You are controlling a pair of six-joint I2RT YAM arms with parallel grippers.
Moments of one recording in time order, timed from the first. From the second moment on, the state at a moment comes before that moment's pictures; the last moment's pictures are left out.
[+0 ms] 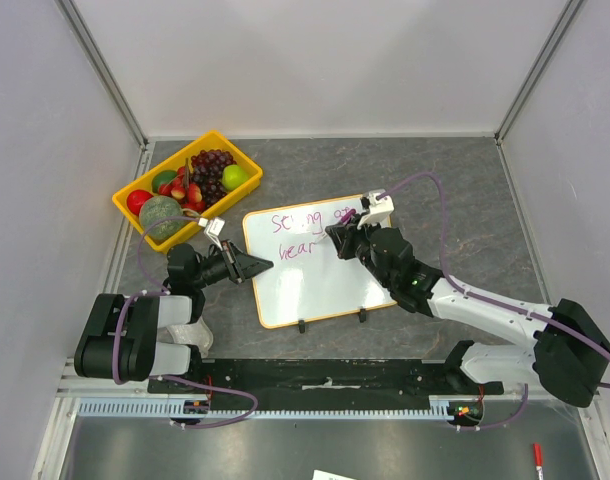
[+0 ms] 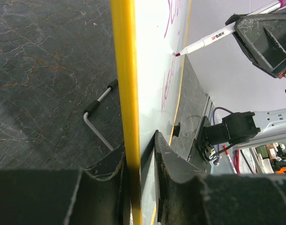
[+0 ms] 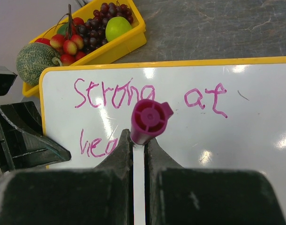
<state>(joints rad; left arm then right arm) -0.07 1.35 0.19 0.98 0.95 -0.73 0.86 1.21 0.67 0.36 0.34 0.44</state>
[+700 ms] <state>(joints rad) -0.07 1.35 0.19 0.98 0.95 -0.73 0.86 1.19 0.66 0.35 0.38 0.44</state>
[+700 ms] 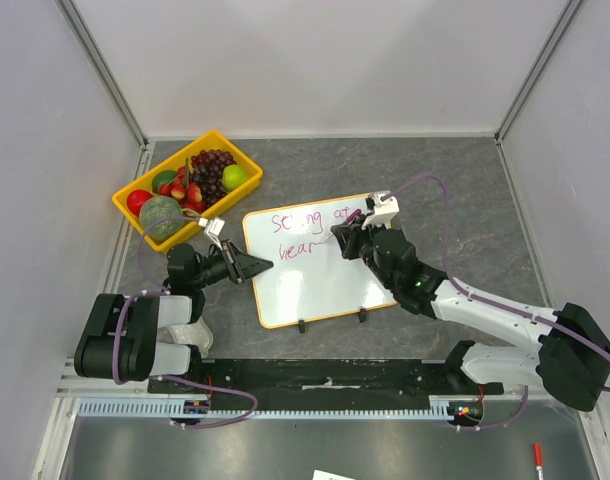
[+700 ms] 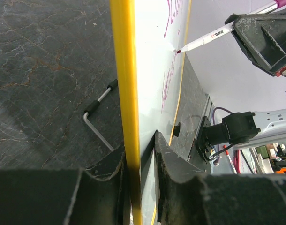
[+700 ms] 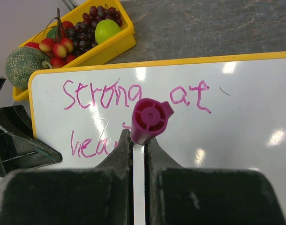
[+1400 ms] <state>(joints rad) -0.07 1.35 0.19 0.98 0.95 -0.73 0.84 1.16 0.67 0.32 0.38 0.44</state>
